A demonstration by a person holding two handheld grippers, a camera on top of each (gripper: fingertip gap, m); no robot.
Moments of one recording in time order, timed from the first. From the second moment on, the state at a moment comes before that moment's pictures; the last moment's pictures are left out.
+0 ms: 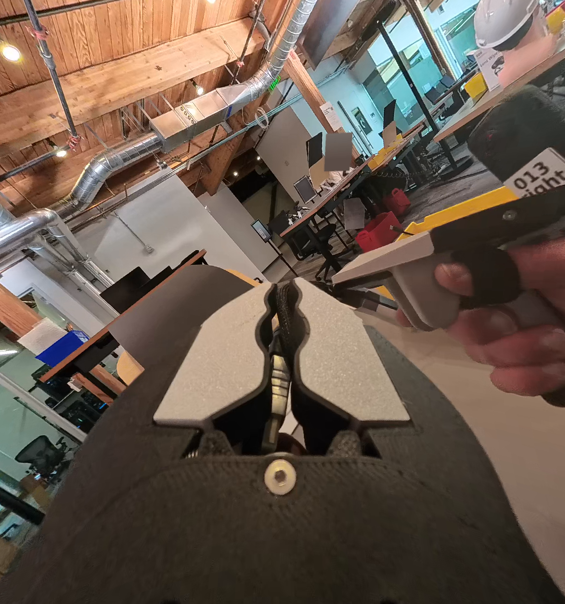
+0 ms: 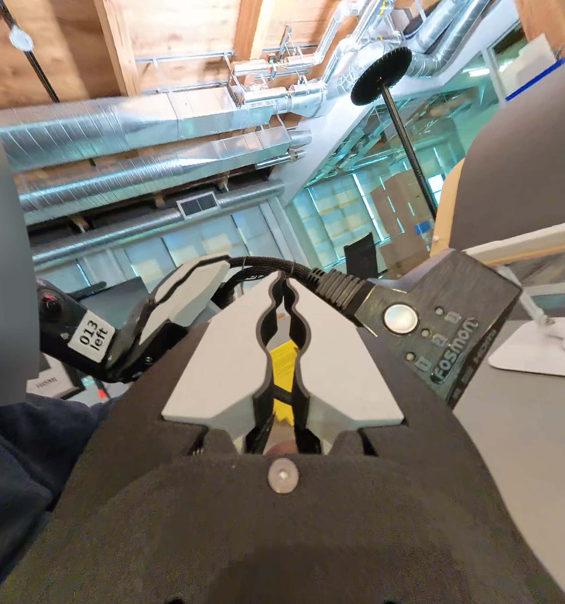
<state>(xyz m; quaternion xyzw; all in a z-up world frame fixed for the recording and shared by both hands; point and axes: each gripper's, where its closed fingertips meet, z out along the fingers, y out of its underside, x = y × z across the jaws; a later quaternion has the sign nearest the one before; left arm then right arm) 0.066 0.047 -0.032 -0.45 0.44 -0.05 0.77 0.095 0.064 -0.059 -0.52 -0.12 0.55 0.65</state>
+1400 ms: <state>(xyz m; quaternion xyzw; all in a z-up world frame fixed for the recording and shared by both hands) 0.057 0.054 -0.028 -0.46 0.43 -0.05 0.78 0.088 0.058 -0.088 -0.55 -0.20 0.46 0.66</state>
